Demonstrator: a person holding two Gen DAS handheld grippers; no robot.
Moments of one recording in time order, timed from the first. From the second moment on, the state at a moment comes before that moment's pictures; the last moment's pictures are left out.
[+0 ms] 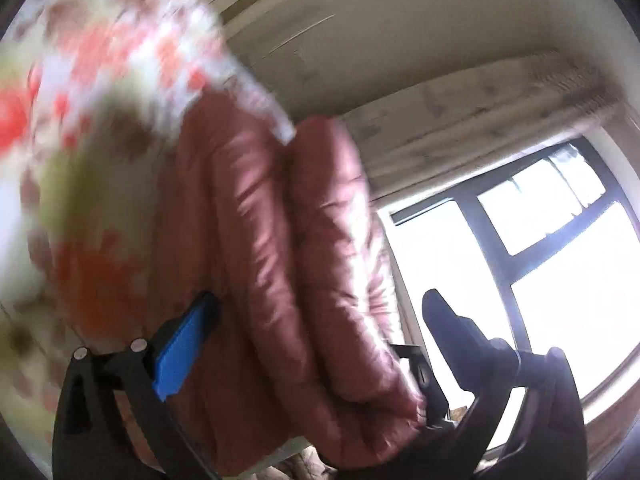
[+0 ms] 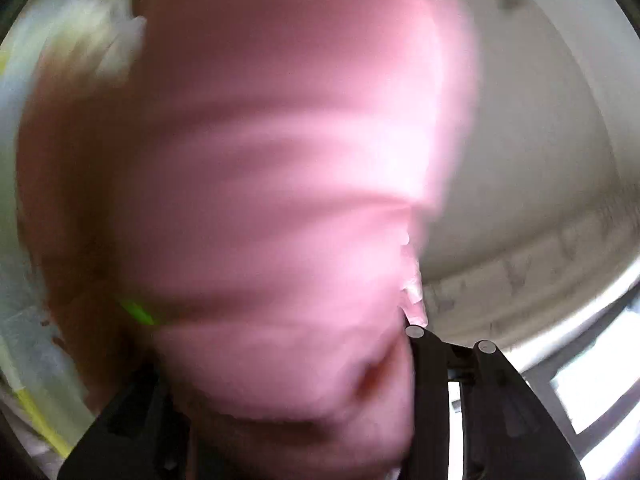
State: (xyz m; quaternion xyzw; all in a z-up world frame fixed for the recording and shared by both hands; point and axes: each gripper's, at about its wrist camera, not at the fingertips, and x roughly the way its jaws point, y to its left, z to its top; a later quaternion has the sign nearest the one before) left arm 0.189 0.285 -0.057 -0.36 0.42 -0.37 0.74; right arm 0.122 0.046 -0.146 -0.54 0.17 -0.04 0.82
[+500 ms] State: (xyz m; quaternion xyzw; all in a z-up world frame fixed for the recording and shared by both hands) left arm 0.241 0.194 -0.008 -0.14 0.48 -0.36 0.79; right arm 0.086 0.008 -0.141 -0.49 0.14 -0.03 0.86
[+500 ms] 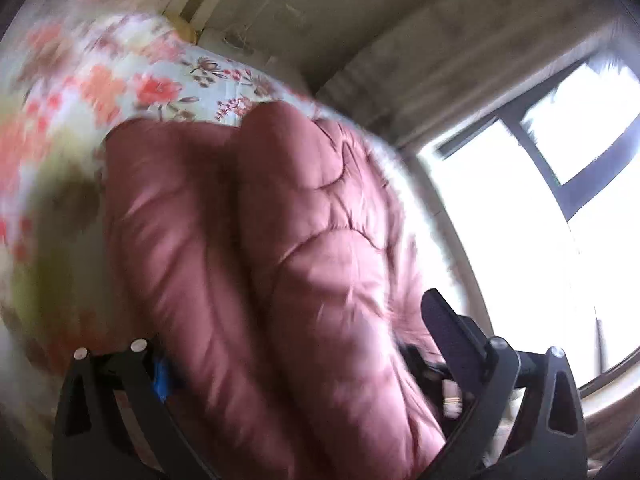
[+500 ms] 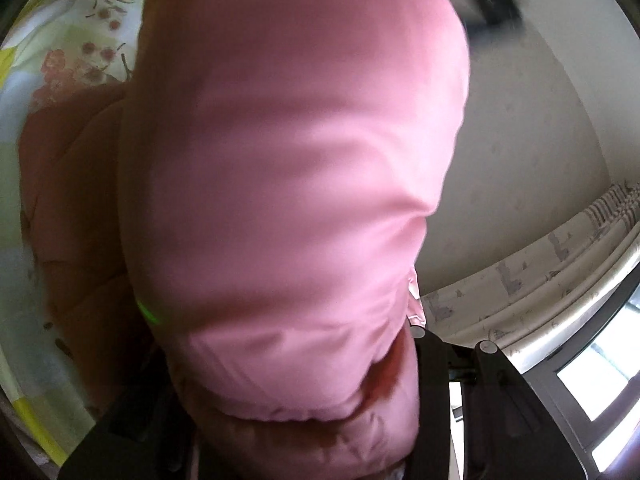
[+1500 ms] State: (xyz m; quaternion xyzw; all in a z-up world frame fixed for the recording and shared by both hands) left arm 0.191 0.247 -0.051 -0.20 0.39 -0.30 0.85; right arm 0.103 -0.121 -0.119 -0.24 0.30 0.05 0.92
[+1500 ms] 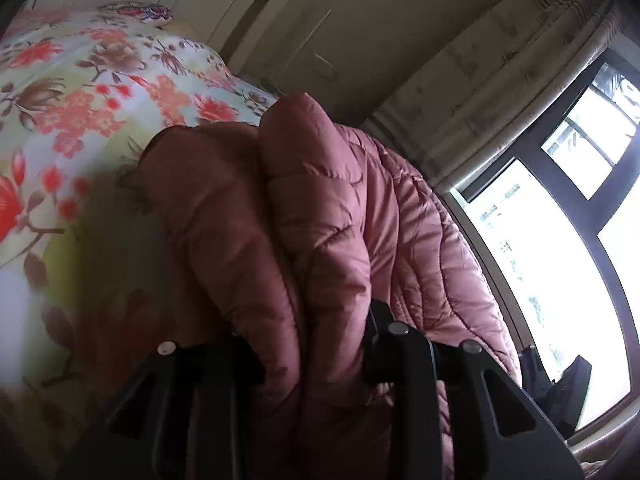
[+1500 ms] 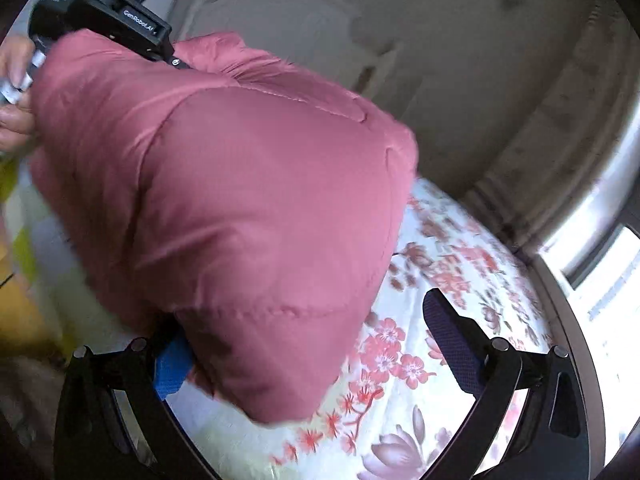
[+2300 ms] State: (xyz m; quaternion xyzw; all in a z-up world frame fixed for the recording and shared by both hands) left arm 0.127 0.199 0.110 -0.05 0.23 -0.22 0.94; right arm 0.099 -0.031 -0.096 -0.21 0.27 0.14 0.93
